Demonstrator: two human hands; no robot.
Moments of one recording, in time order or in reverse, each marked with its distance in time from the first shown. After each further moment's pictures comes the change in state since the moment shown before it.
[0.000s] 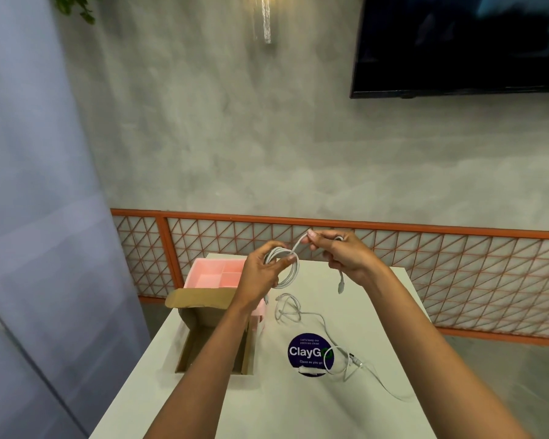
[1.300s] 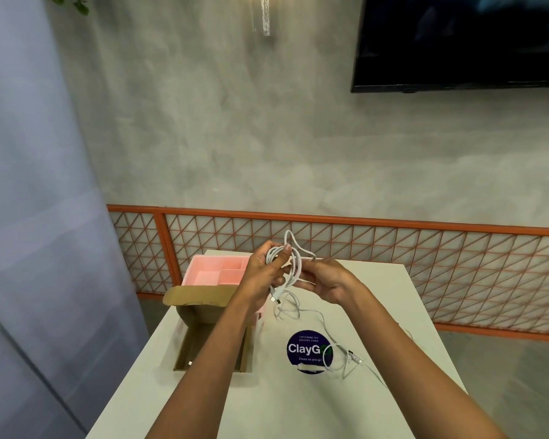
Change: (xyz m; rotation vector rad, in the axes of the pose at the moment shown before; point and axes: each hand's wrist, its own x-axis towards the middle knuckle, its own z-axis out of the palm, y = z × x) left_hand 0.003 -0.002 0.007 -0.201 -0.032 -0.182; right_hand 0.015 0.046 0.032 0.440 -0.105 0.302
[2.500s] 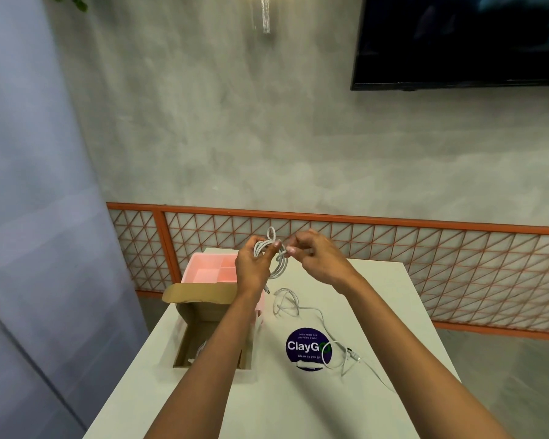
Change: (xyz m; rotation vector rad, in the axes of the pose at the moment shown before) left_hand 0.020 -0.021 -0.010 0.223 0.396 0.140; right_hand -0.034 -0.026 0.021 -0.928 0.128 -0.479
